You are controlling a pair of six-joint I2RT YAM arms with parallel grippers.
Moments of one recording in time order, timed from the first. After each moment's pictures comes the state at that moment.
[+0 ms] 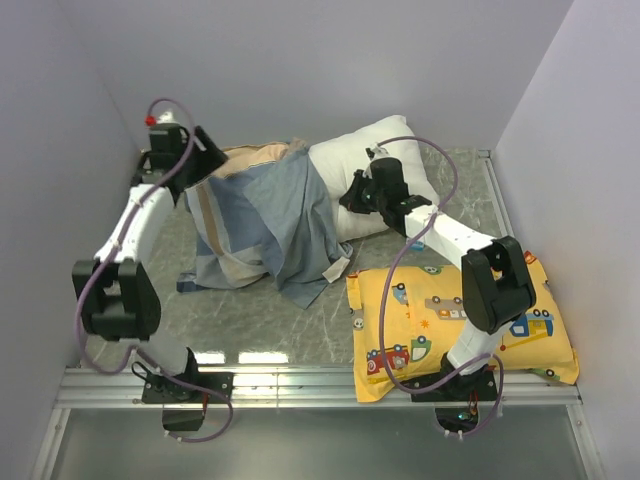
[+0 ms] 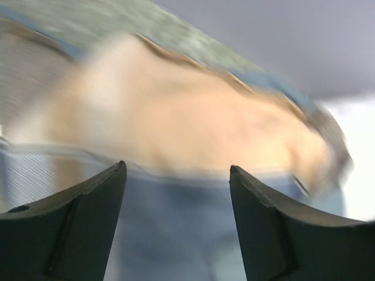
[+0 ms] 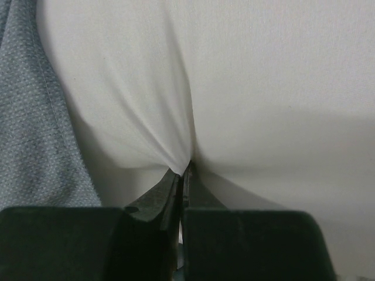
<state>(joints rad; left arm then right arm) 0.04 1.65 1.44 -0.30 0.11 -0.60 0.43 1.72 1.21 -0.03 -0.13 0.50</state>
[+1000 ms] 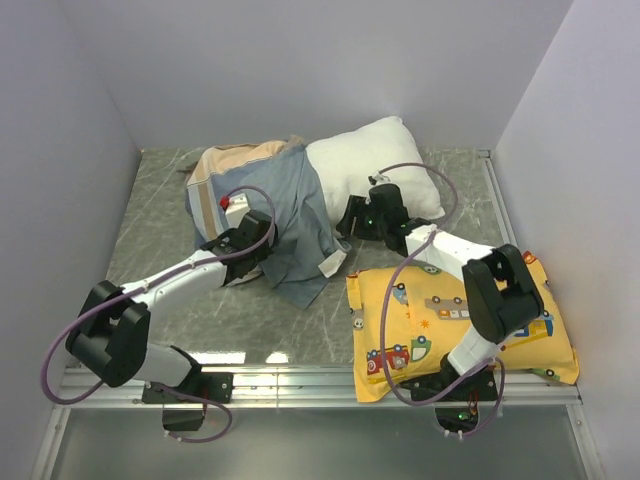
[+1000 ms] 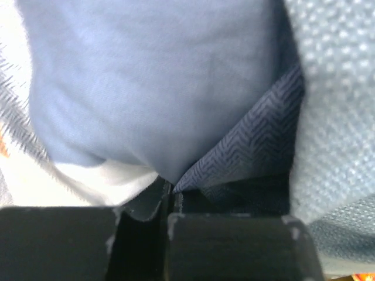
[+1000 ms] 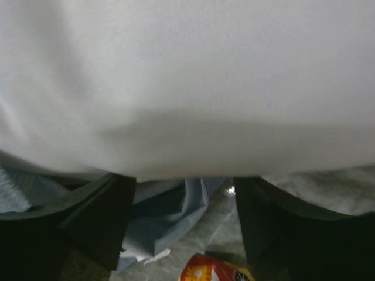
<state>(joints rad) -0.59 1.39 0.84 -0.26 -0.50 -0.81 0.47 1.63 0.99 -0.02 -0.05 0.53</state>
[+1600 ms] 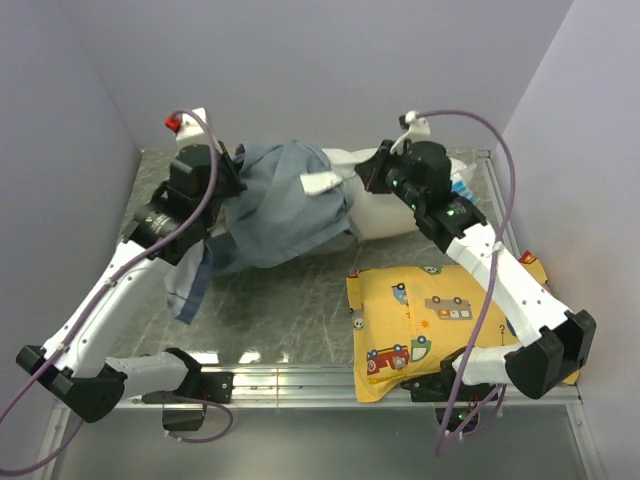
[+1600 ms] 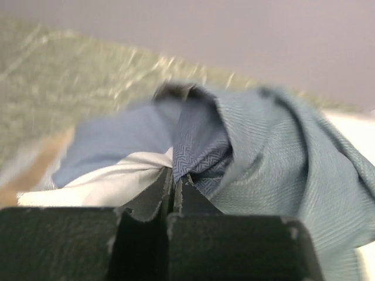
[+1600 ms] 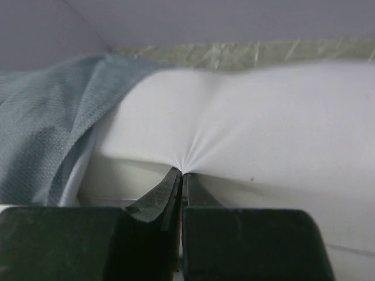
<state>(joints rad) -0.55 1.19 1.40 -0.55 -0.52 -0.50 0.49 1.31 1.24 -0.17 0.02 0.47</state>
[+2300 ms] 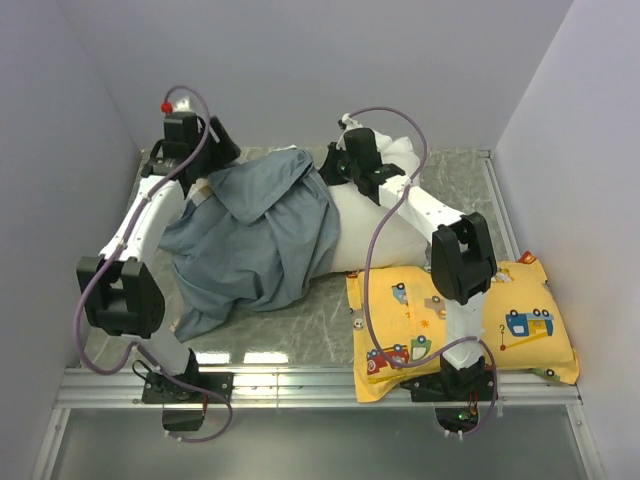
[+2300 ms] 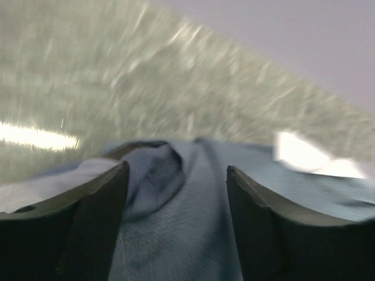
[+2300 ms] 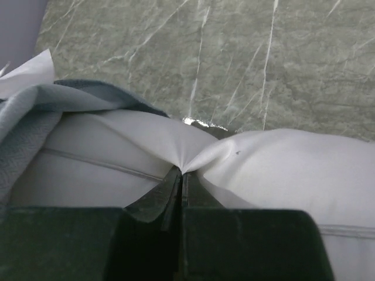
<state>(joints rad) -0.10 1.65 1.49 -0.39 0.03 -0.56 0.48 2.00 1.67 -0.17 -0.13 0.45</state>
